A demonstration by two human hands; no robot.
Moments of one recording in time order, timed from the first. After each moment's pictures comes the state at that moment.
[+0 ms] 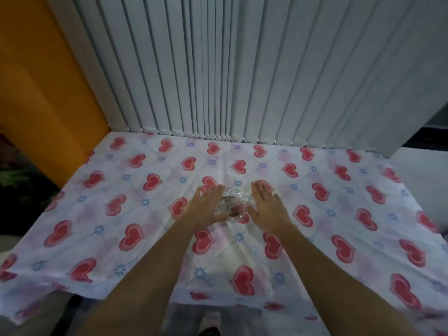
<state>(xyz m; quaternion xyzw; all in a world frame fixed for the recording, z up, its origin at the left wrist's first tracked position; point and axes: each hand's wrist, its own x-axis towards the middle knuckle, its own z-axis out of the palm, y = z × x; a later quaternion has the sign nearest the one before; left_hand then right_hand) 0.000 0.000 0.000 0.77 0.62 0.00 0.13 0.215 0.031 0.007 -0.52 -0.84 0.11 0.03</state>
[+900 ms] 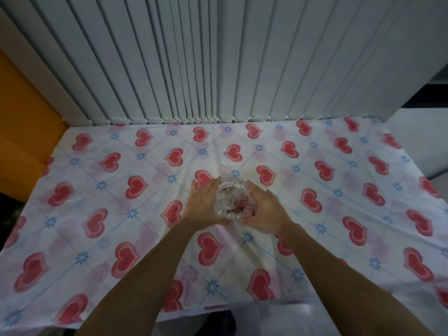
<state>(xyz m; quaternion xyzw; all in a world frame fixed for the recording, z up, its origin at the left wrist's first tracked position) -0.019 0.044 -0.046 0.79 0.59 0.10 0.16 0.196 0.049 -0.042 -0.55 -0.78 0.27 0.15</state>
